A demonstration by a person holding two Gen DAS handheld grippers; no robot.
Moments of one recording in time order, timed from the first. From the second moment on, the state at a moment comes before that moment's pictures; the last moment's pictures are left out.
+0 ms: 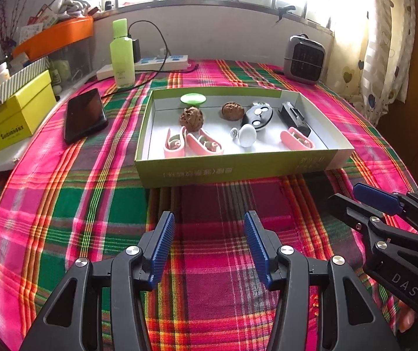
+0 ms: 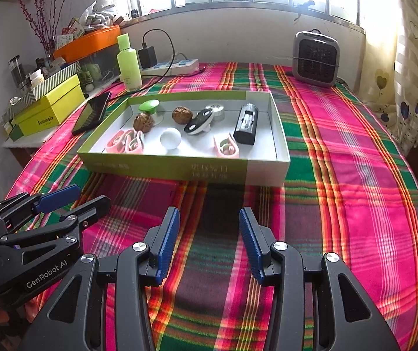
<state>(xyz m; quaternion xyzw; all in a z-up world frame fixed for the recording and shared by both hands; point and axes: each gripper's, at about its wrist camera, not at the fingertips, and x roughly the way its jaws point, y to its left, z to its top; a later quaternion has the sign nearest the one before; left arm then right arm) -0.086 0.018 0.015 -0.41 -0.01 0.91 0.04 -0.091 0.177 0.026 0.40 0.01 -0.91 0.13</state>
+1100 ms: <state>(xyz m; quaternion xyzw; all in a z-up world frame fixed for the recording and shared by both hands) -0.060 0.022 0.001 -0.42 0.00 0.91 0.00 -0.068 0.184 0.007 0.43 0.04 -0.90 0.07</state>
